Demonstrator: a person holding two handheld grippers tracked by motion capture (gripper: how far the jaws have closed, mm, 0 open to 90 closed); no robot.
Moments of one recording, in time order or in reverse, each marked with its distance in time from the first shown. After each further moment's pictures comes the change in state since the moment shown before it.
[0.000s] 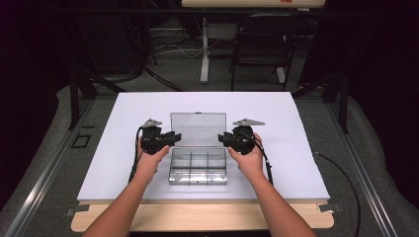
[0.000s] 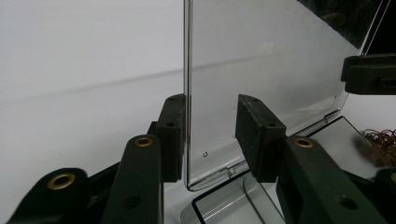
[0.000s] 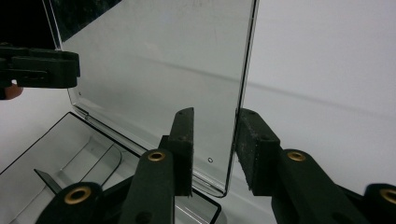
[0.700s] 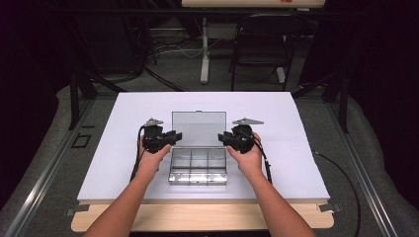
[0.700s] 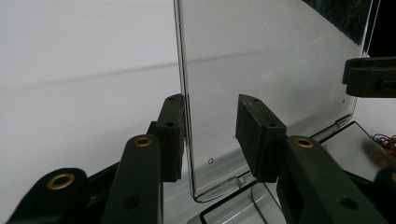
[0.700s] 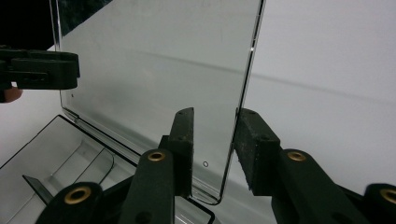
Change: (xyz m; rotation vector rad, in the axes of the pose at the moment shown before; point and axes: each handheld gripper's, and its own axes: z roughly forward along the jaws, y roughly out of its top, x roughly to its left) left arm 0.004 0.000 0.009 -0.002 0.006 -0.008; right arm -0.004 0.000 0.008 0.008 -0.012 0.018
